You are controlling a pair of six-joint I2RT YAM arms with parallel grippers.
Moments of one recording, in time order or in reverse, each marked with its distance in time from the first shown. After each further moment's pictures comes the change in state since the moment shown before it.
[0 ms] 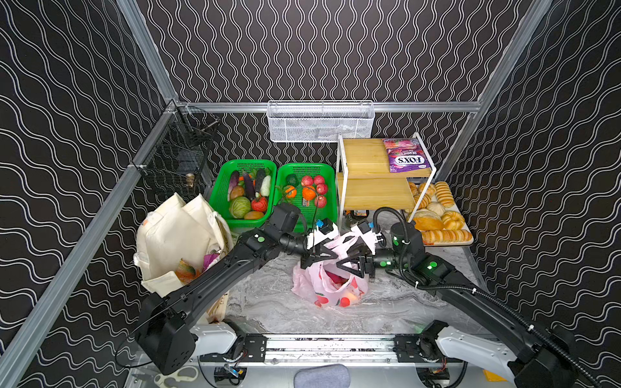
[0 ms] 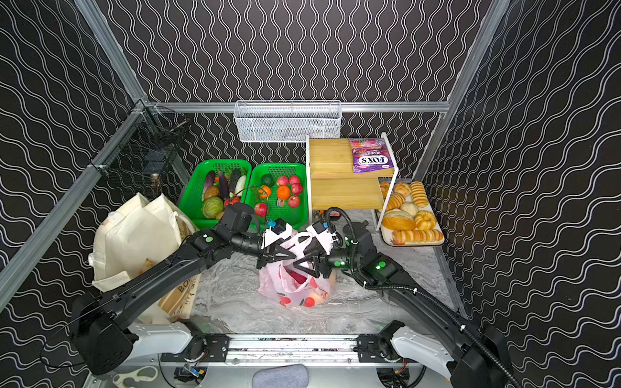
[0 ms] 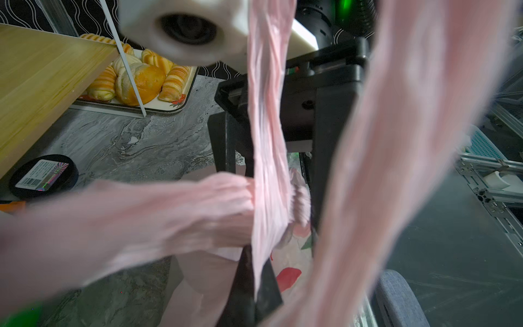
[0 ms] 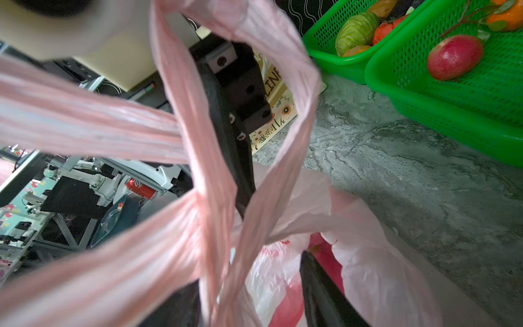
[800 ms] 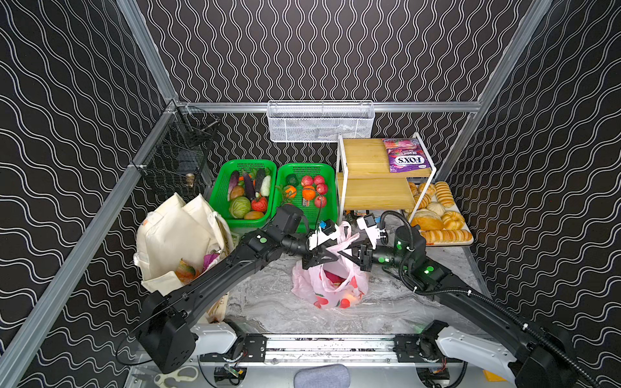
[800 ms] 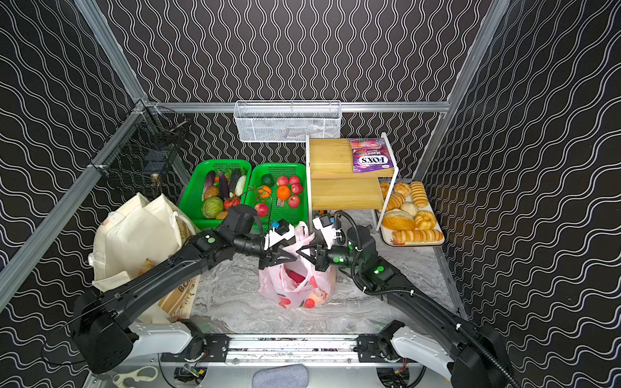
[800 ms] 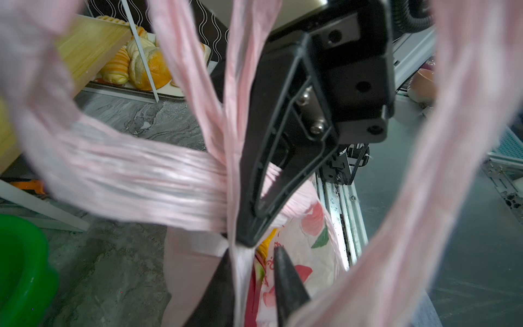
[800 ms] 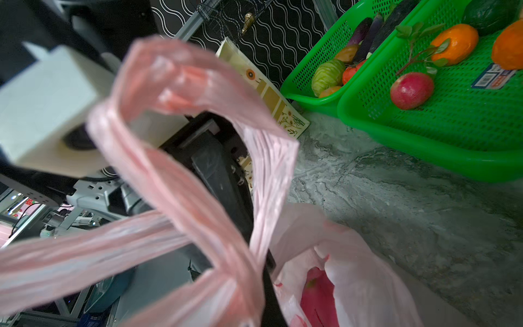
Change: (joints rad) left arm -0.023 -0.005 0.000 -0.018 -0.095 -0.008; right arm -0.002 -0.012 -0.089 0.273 0.118 0.215
